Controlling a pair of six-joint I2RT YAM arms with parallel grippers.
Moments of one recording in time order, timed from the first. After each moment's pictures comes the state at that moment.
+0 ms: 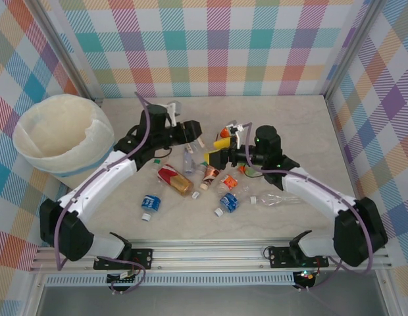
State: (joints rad) left arm -0.49 1.36 1.25 -0.37 0.19 -0.63; right arm 0.56 1.28 0.84 0.23 -0.68 0.39
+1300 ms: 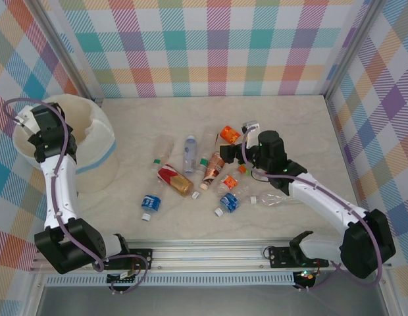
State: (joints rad) left arm 0.40 1.27 1.26 -0.48 -0.46 -0.43; right arm 0.56 1.22 0.83 -0.01 -0.13 0.28
